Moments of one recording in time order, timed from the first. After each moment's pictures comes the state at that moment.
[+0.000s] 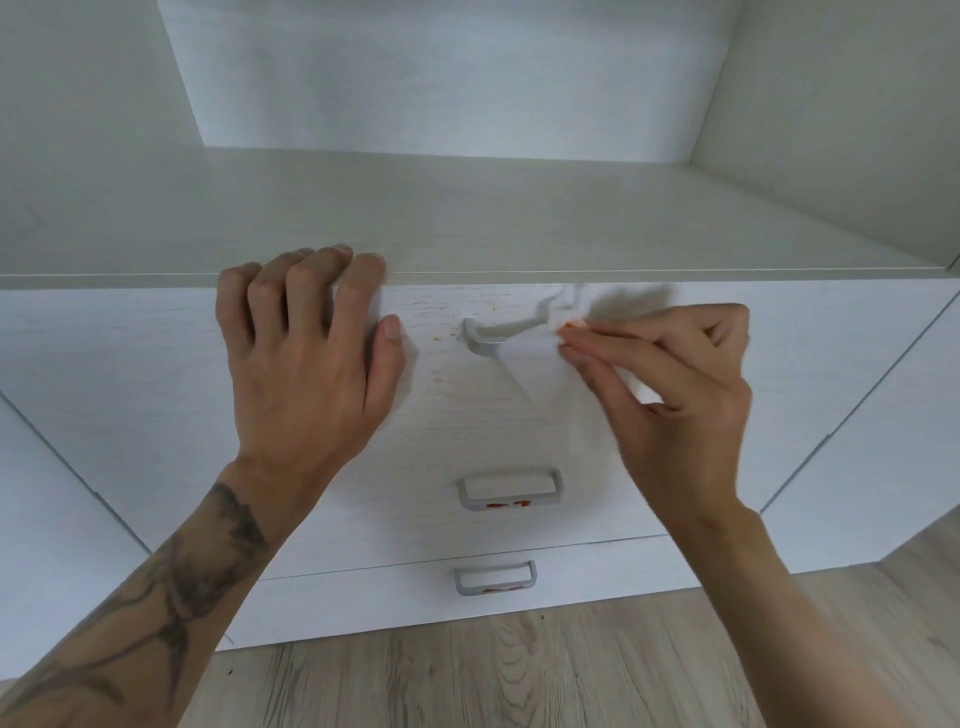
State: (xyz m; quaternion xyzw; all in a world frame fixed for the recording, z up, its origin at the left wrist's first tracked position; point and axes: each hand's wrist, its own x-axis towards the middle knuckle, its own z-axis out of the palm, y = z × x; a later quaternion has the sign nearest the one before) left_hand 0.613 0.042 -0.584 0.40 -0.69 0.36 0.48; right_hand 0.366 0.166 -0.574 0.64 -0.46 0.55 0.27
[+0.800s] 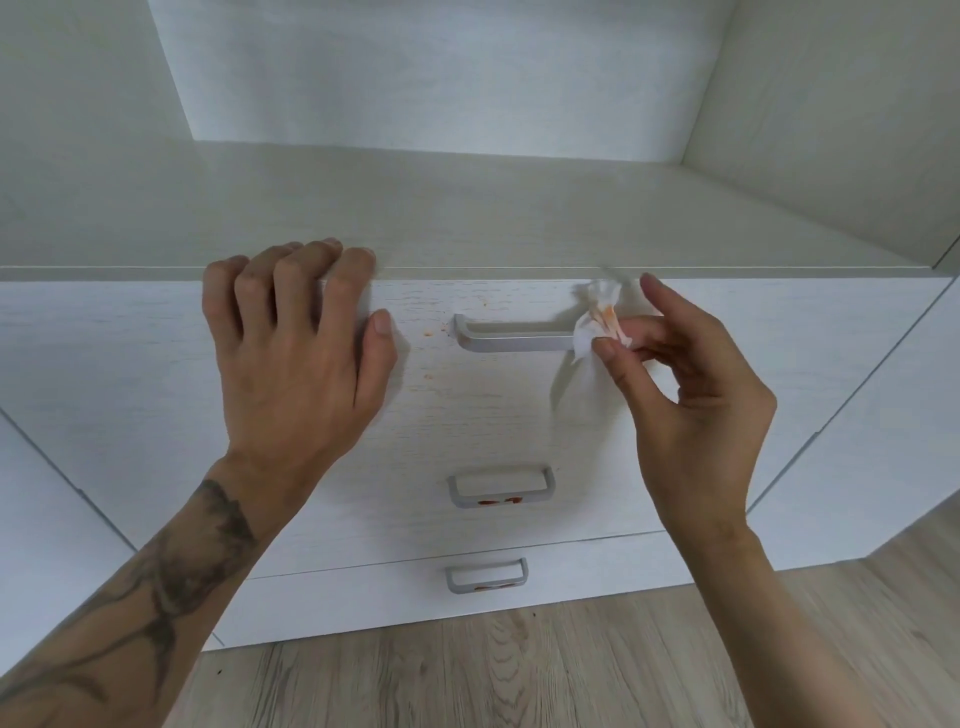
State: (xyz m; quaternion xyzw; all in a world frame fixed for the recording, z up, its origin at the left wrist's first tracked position) left_hand 0.611 0.041 -0.585 0.40 -0.69 0.36 0.48; right_hand 0.366 0.178 -0.578 0.56 -0.49 0.66 0.09
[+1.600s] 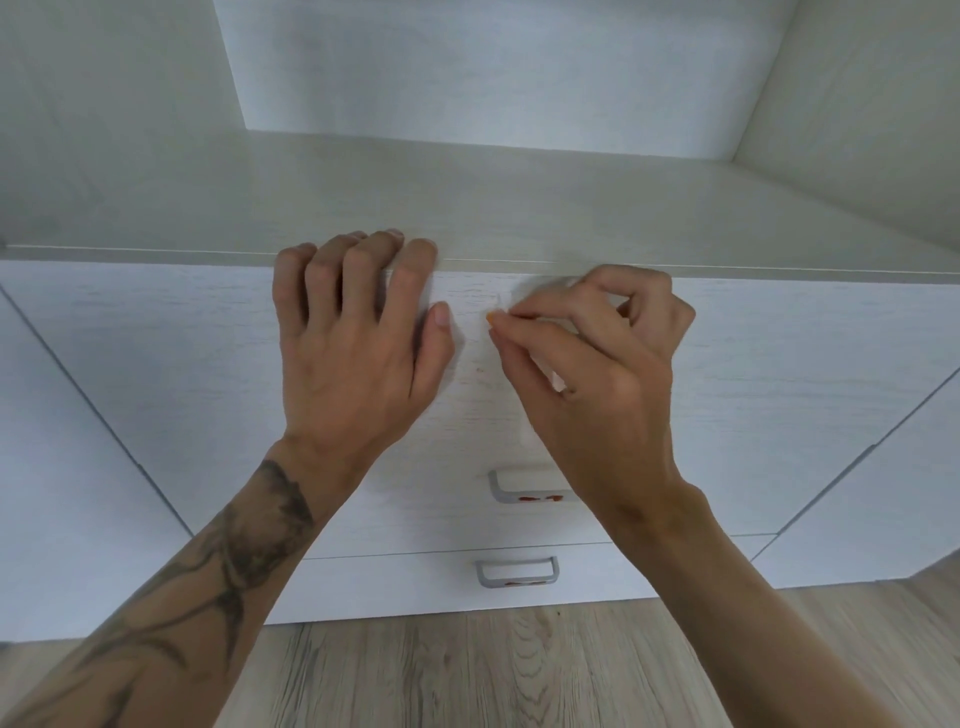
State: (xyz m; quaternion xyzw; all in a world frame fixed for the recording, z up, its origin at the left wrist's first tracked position) left_hand 0.611 0.042 -0.583 0.39 -0.70 0.35 0.48; right_hand 0.437 0.137 -0.563 0.64 -0.45 0.52 0.34
